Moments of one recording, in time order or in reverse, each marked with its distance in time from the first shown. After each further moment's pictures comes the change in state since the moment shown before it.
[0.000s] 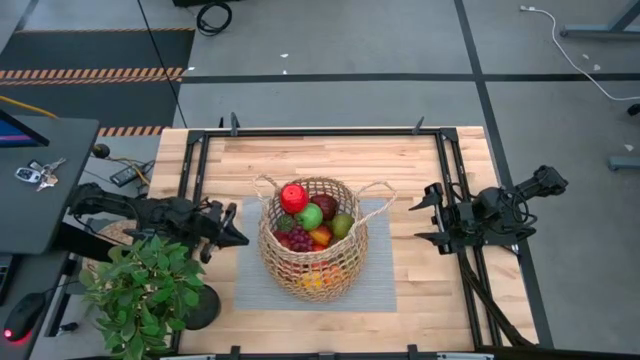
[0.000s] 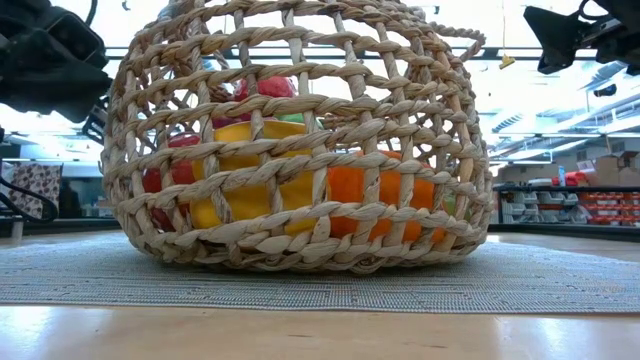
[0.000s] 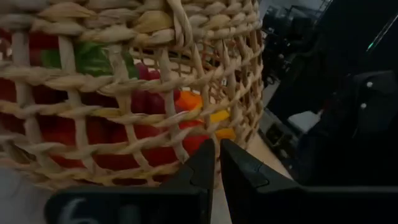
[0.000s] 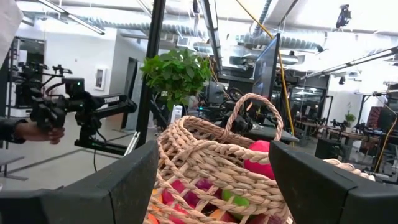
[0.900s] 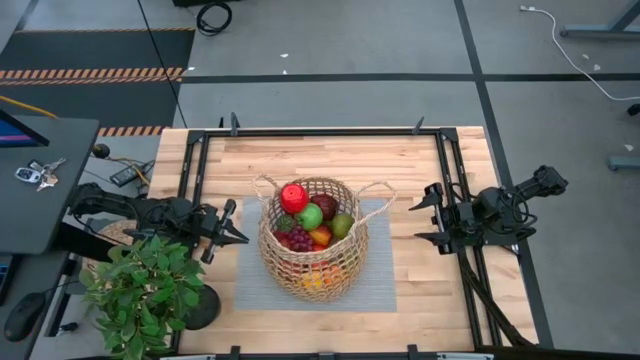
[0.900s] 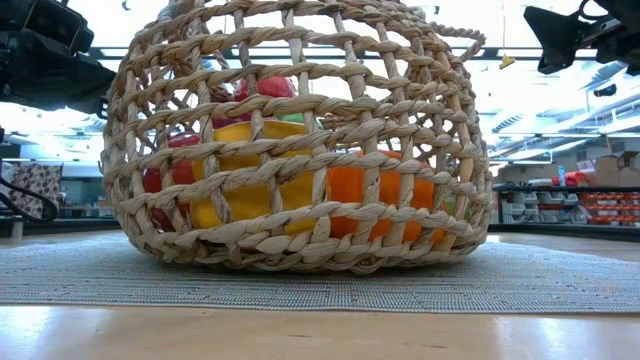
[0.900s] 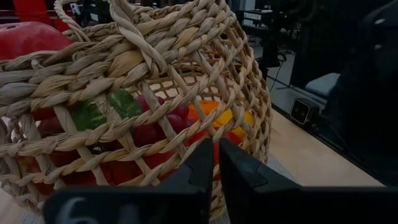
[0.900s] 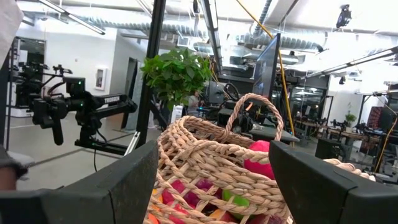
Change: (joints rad) left arm 0.000 0.000 -0.001 0.029 -0.020 0.372; right arm 0.000 0.000 0.000 0.000 -0.001 0.000
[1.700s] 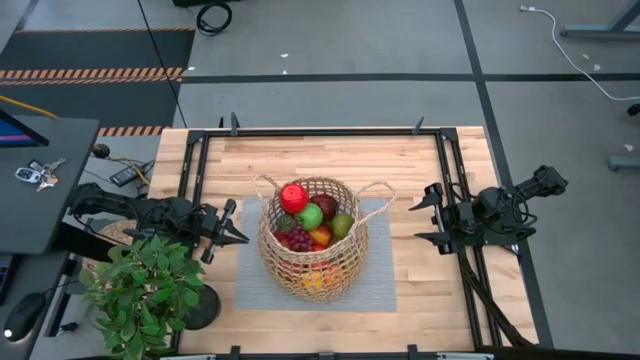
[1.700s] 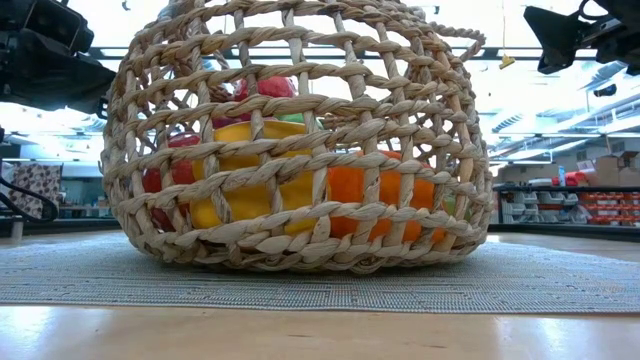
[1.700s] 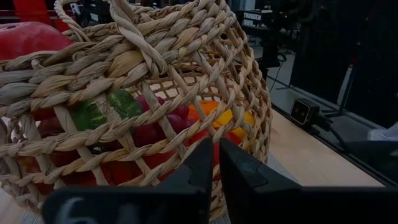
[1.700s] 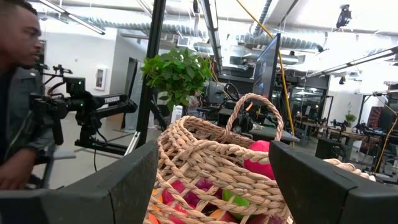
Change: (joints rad) left arm 0.000 0.000 0.000 0.001 0.000 -0.001; right arm 0.000 0.000 0.000 0.000 0.000 0.000
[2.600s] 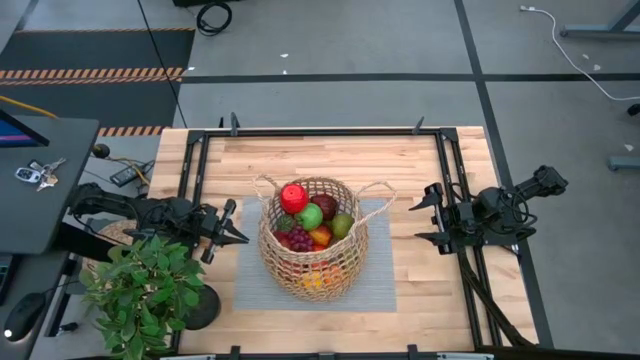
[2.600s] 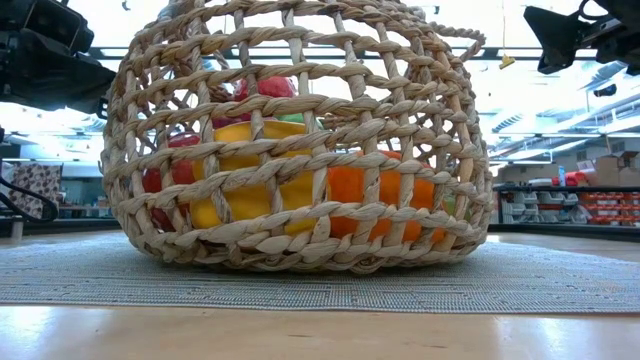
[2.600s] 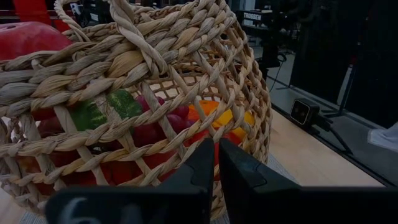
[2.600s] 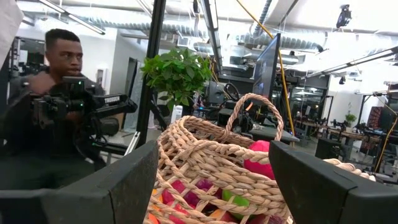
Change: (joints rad) left arm 0.000 0.000 0.000 0.000 0.000 -0.001; right arm 0.000 0.000 0.000 0.000 0.000 0.000
